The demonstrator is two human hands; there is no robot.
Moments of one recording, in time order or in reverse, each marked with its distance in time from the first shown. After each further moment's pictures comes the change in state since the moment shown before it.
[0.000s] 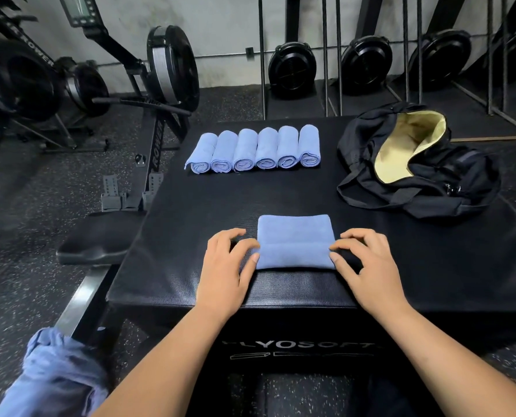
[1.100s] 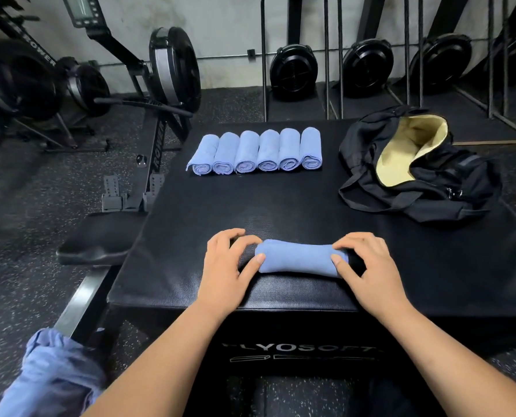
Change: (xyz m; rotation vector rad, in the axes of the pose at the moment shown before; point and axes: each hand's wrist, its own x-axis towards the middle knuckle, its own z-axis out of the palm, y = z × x) left_hand 0.008 -0.006 0.002 -0.107 -0.048 -0.093; right_hand 0.004 0.000 -0.003 0.059 -0.059 0.027
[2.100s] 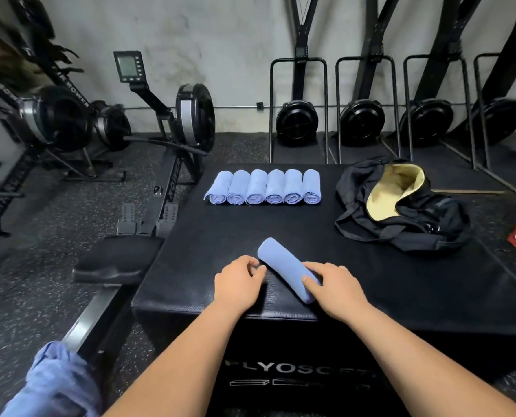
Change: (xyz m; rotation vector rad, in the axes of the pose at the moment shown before) left_hand 0.005 0.048 -0.030 0.037 -0.132 -0.424; right_hand 0.012 -0.072 0.012 -0.266 -0.371 0.224
